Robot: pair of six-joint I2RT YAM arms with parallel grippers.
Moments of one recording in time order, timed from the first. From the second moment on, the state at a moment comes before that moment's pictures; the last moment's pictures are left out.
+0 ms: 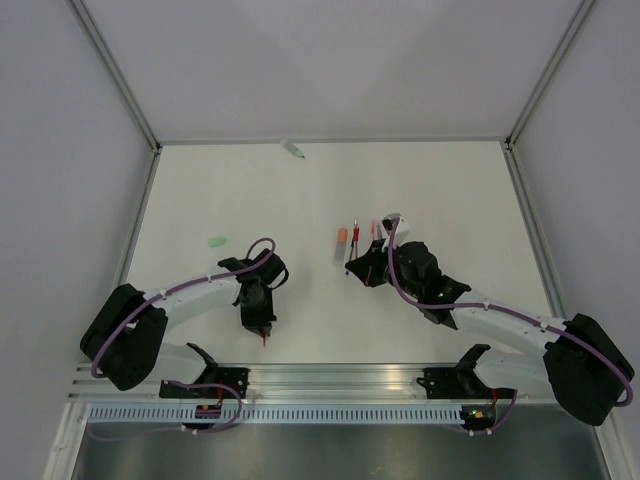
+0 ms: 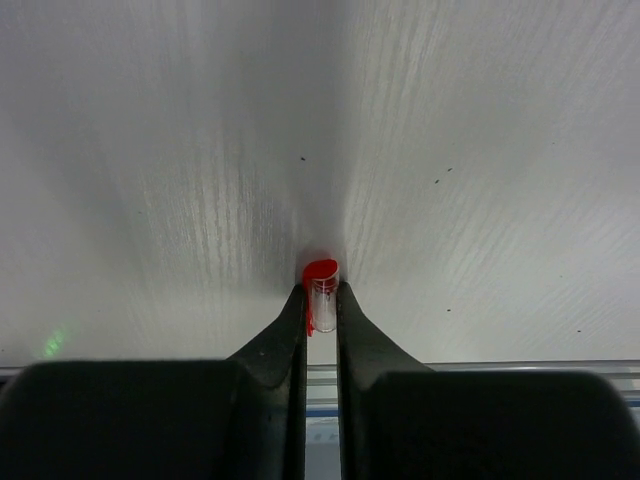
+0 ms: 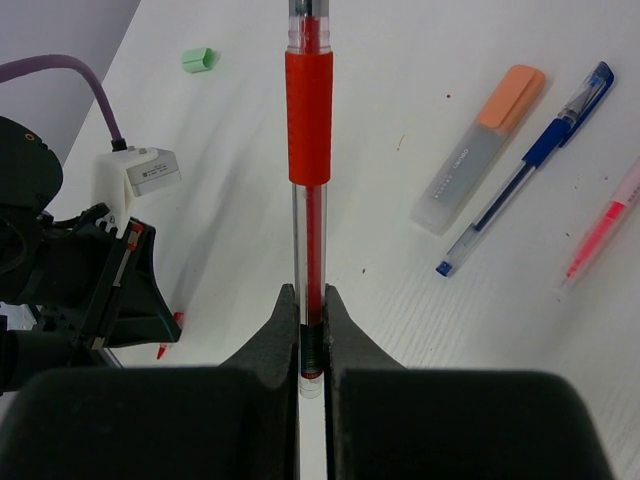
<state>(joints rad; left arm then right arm) -0.66 1.37 0.66 -0.78 0.02 -0.78 0.74 1.15 0.48 0.33 -0.05 0.58</state>
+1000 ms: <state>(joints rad) -0.66 0.91 0.79 -0.15 0.12 -0.72 0.82 1.02 0.51 0.45 -0.35 0.48</state>
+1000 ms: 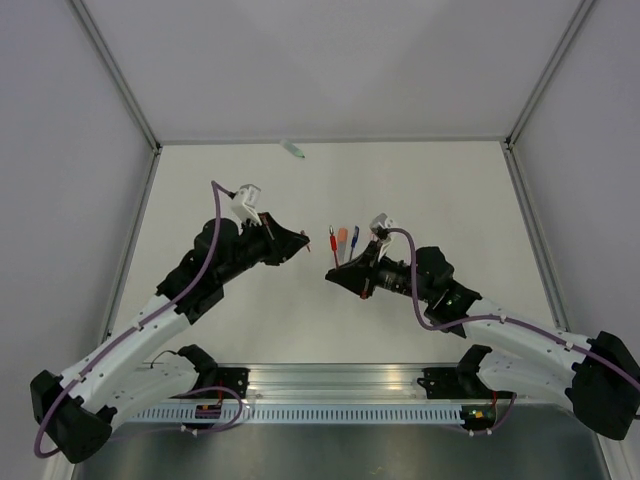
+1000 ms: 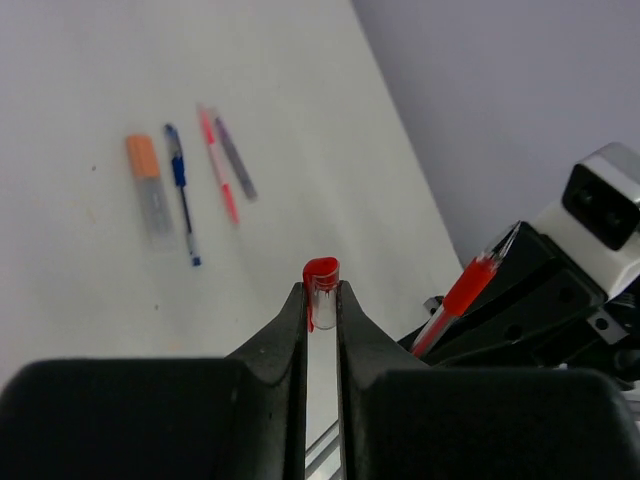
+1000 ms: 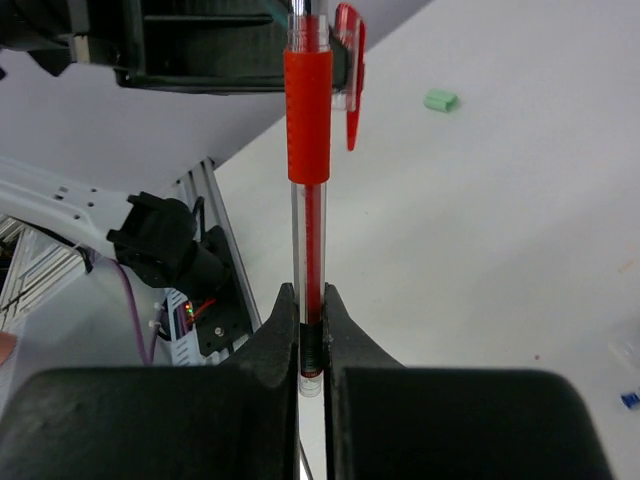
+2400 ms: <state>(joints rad) -0.66 0.81 0.71 0.05 0.21 -0.67 0.92 1.14 0.52 0.49 -0.39 0.40</state>
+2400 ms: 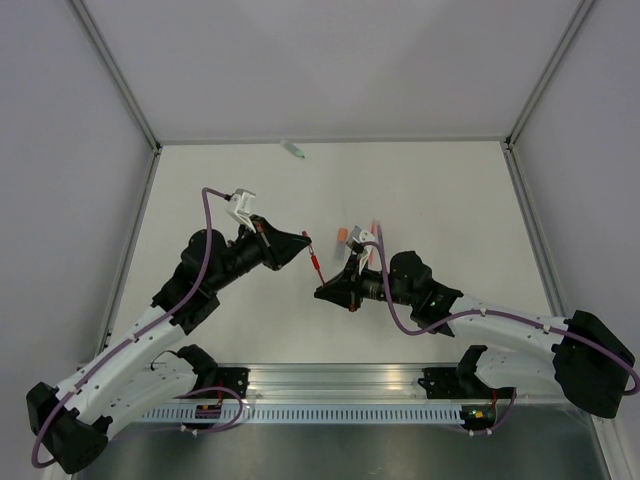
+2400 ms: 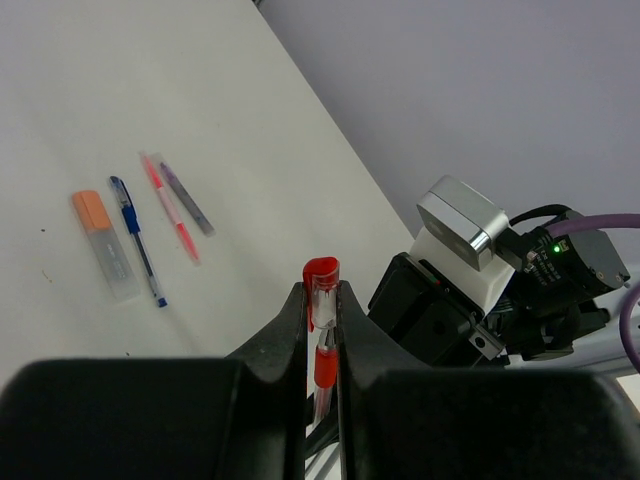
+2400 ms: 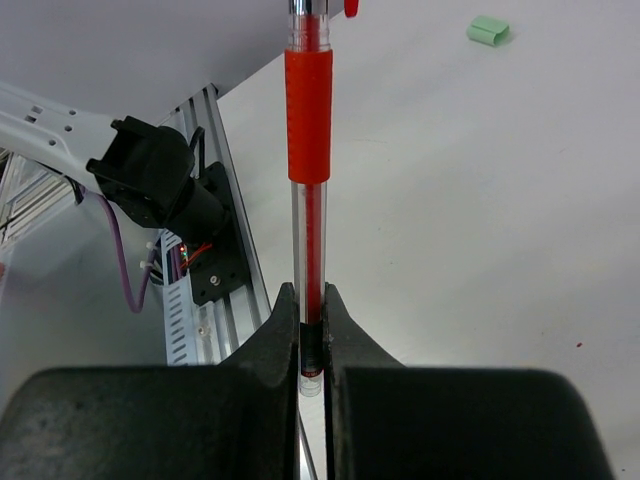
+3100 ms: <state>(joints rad) -0.65 0.82 0.60 0.17 0.31 -0.65 0.92 1.15 0.52 0.43 -0.34 0.39</state>
